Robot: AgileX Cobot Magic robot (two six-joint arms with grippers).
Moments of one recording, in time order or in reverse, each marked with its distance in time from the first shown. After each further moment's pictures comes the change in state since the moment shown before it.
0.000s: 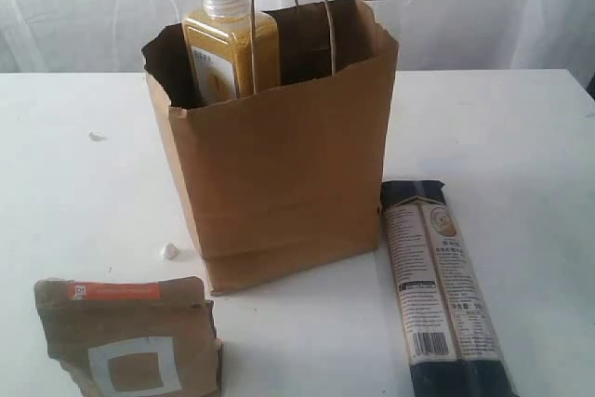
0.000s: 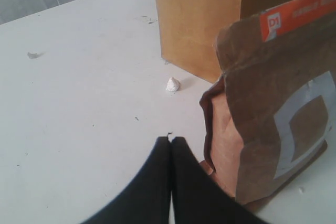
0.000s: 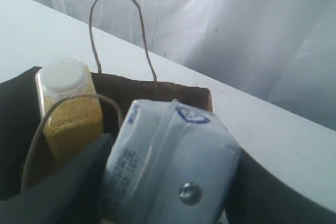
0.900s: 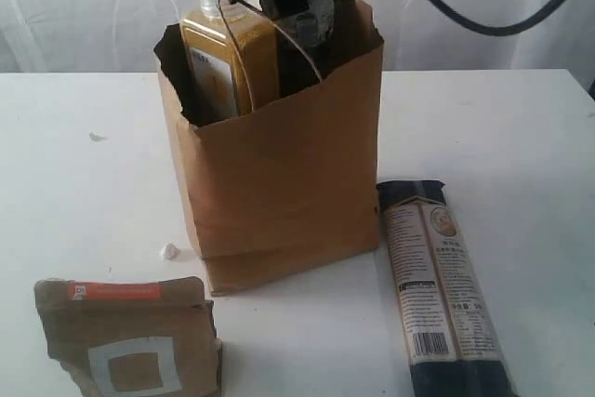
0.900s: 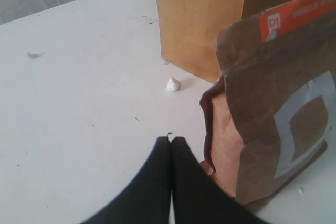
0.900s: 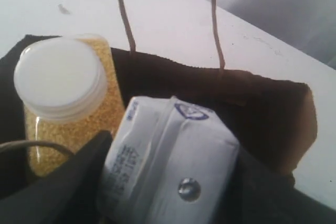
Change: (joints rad) left arm 0.000 0.000 0.000 0.000 -0.002 0.000; right arm -0.058 0.364 -0.255 0.262 0.084 -0.226
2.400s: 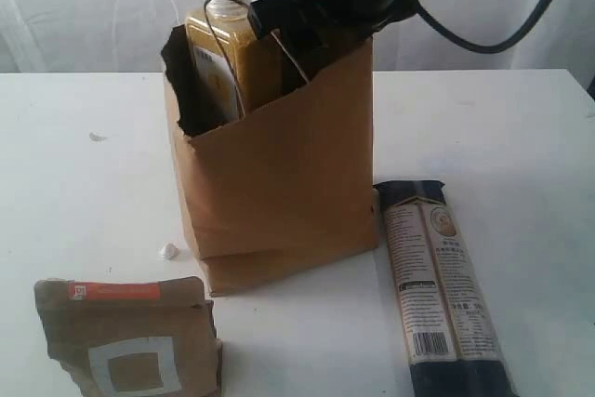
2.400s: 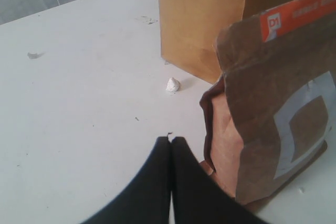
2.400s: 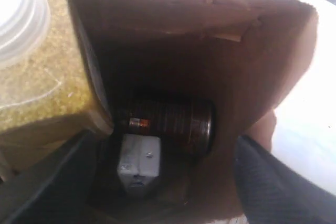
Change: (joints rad) left arm 0.000 0.000 0.000 0.000 0.000 0.000; right arm -0.044 0.047 -0.002 0.033 0.127 -0.001
